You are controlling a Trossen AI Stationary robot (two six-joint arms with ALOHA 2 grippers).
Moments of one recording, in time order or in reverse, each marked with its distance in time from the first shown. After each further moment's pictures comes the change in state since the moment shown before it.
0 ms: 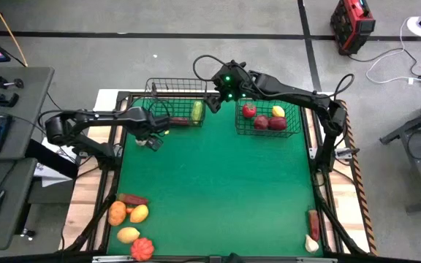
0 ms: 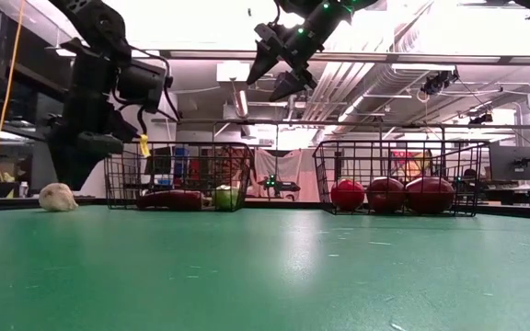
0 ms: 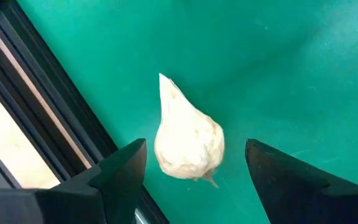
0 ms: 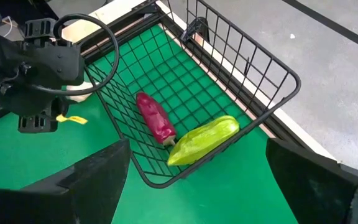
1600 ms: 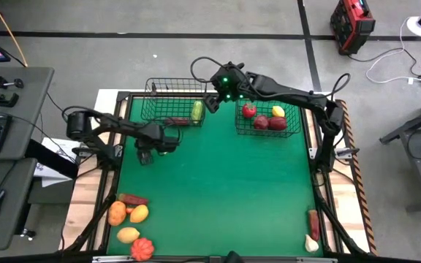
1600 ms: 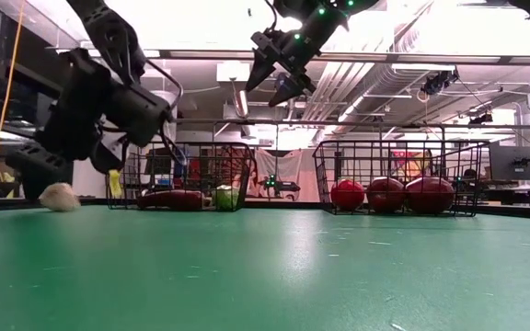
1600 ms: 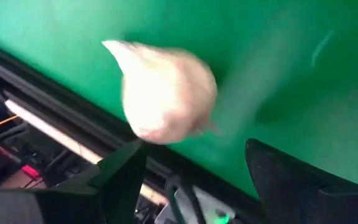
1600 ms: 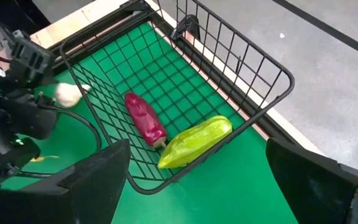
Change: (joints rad) left arm -0.254 0.211 0.005 -0.125 -0.112 0.285; right arm 0.002 0.024 0.000 0.014 0.043 0.001
